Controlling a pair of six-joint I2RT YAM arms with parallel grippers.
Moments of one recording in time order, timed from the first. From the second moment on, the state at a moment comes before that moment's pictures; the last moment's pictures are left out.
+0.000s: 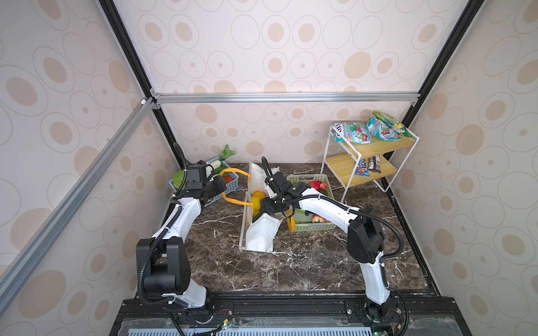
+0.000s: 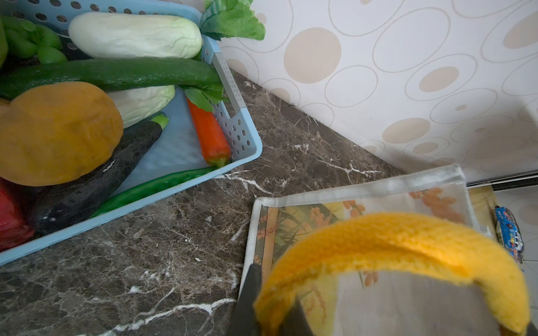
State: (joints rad) left arm 0.04 1.53 1.17 -0.26 0.29 -0.49; right arm 0.78 2.09 1.84 -0.73 -0.11 0.44
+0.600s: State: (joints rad) left arm 0.04 1.53 1.19 -0.27 0.28 -0.49; right arm 0.67 1.63 1.57 -0.67 -0.02 0.43
